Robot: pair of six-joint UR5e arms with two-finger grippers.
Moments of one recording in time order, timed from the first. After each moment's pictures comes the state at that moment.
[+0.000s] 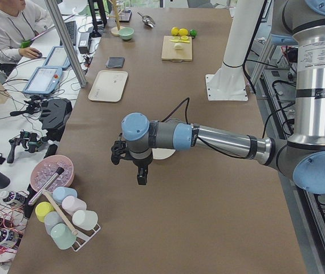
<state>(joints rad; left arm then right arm) -1.53 -1.52 -1.82 -1.43 -2.41 -0.03 1.63 -1.76 1.86 -1.84 2.29 -0.03</state>
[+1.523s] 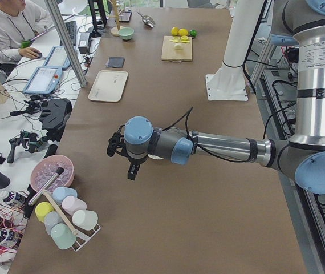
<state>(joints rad) -1.54 -1.50 -1.73 -1.82 -2.53 -0.04 1.64 -1.76 1.95 -1.50 2.37 -0.01</state>
